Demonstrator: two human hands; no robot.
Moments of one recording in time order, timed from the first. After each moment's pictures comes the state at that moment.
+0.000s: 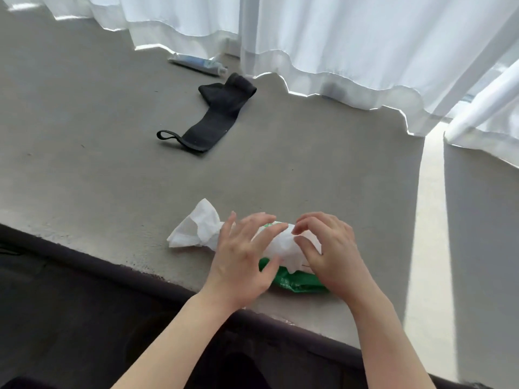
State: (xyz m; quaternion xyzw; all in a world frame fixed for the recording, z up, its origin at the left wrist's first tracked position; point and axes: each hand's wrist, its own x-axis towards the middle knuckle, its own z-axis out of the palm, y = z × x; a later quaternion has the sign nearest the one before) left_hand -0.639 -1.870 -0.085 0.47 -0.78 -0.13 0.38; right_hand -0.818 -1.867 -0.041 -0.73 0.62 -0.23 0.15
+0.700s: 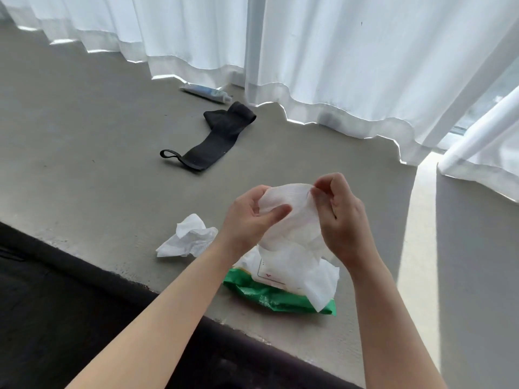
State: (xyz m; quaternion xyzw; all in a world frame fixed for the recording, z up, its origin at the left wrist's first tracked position) left_hand -0.679 -1.922 -0.008 0.44 -0.50 -0.55 0.50; right_hand -0.845 -1.914 0.022 -0.70 0.54 -0.43 0.18
